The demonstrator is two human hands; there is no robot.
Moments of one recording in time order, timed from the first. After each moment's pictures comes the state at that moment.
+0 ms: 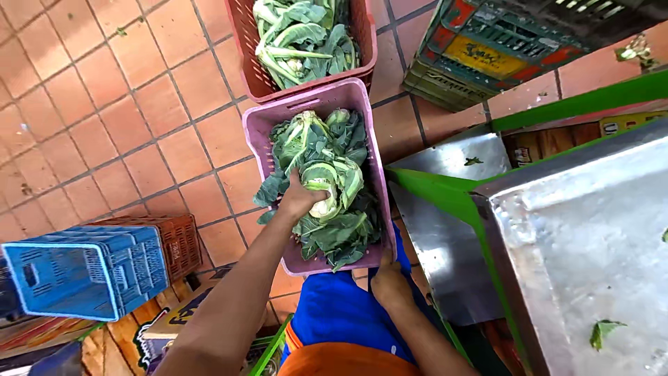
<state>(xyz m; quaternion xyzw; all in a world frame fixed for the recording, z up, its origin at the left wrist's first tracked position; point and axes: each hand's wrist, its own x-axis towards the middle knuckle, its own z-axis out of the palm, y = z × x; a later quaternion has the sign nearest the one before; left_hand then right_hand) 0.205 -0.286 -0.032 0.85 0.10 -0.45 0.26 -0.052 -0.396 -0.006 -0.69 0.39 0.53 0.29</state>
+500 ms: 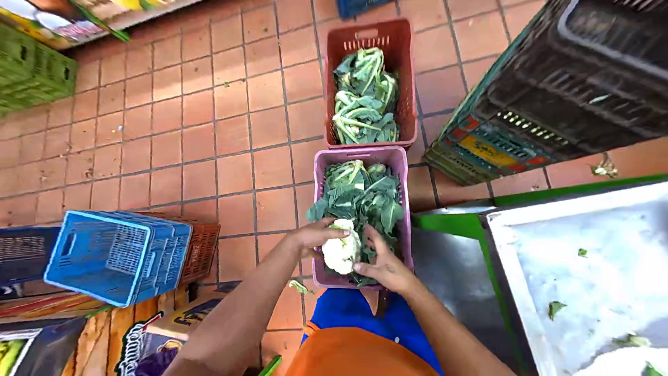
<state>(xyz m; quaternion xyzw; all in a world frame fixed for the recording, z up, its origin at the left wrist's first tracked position) 0.195 -0.198 0.130 0.69 0.11 -0.60 0.38 0.043 -0.389 0.095 -0.68 0.17 0.23 0.67</state>
